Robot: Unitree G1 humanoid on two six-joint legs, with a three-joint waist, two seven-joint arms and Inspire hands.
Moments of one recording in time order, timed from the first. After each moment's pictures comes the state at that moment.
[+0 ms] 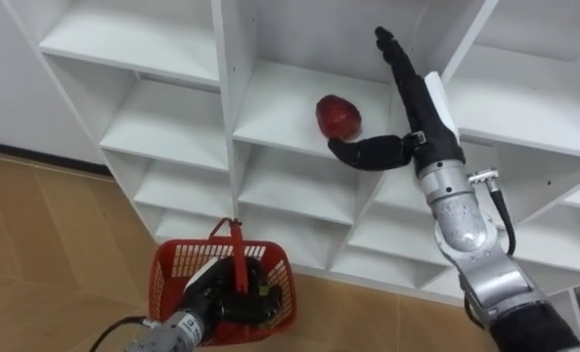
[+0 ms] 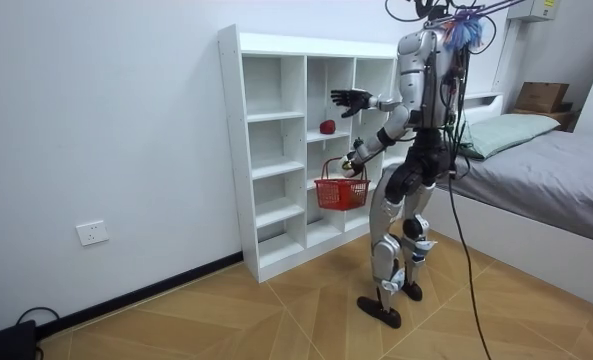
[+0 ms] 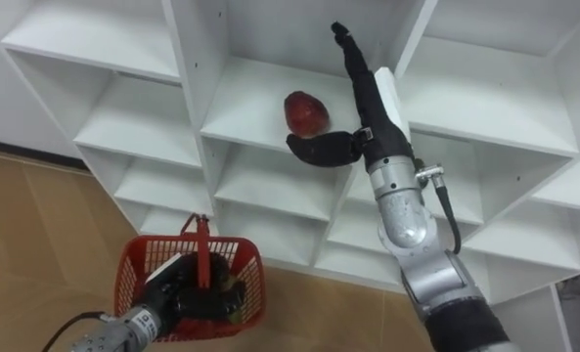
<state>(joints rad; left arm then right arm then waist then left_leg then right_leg) 0.06 0.22 -0.28 0.57 -0.20 -0.08 -0.27 -0.32 -0.31 0.26 0.47 -0.11 -0.29 -0.22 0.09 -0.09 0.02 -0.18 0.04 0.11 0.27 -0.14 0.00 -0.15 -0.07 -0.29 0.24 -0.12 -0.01</state>
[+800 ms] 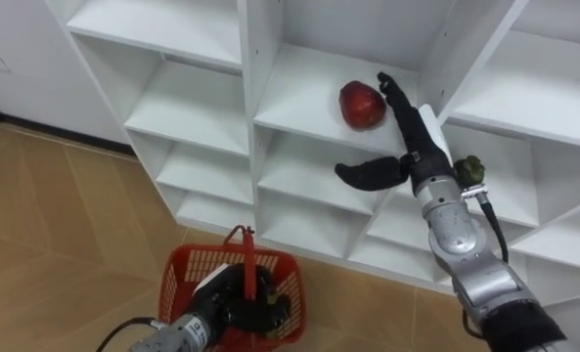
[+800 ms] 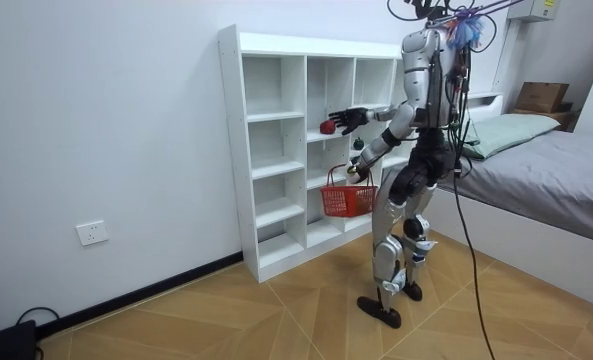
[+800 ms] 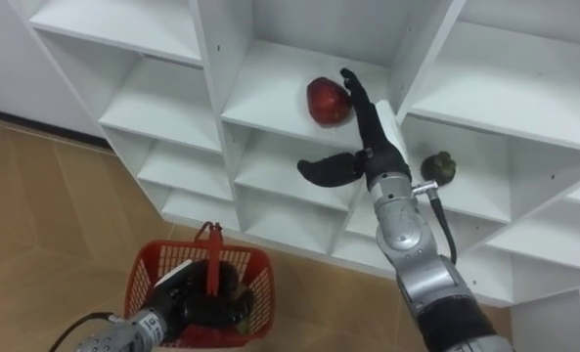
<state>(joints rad) 0.04 0.22 -0.30 0.62 -0.20 -0.08 -0.29 -0.33 -0.27 0.26 0.59 -0.08 -0.24 -0.21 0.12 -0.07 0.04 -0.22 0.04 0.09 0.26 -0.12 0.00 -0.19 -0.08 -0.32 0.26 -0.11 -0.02</state>
